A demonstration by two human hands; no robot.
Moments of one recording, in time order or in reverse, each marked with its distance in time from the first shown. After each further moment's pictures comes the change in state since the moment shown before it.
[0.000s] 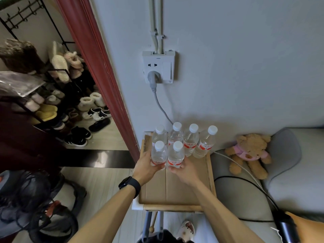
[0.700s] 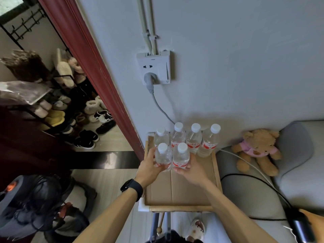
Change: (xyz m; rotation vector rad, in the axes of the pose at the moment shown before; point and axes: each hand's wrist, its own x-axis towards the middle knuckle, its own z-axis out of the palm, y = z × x) left_hand -0.007 0.015 -0.007 -0.058 -0.065 -0.022; right_hand 0.000 0.002 -0.016 -0.077 -0.065 -0.014
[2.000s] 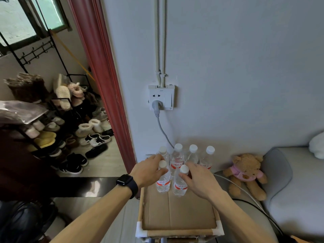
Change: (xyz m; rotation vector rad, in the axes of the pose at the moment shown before) left_hand 0.005 0.067 -0.057 0.671 -0.043 0.326; right_hand -0.039 -0.088 -0.041 -0.857 0.142 -0.268
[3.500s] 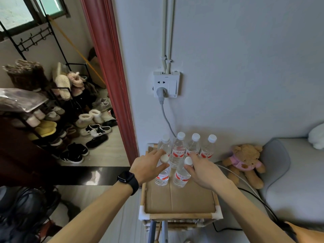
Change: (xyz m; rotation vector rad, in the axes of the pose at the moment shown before) left_hand -0.035 -0.005 0.010 0.059 0.072 0.060; right_hand -0.023 -0.020 -0.018 -0.111 -0.149 0.052
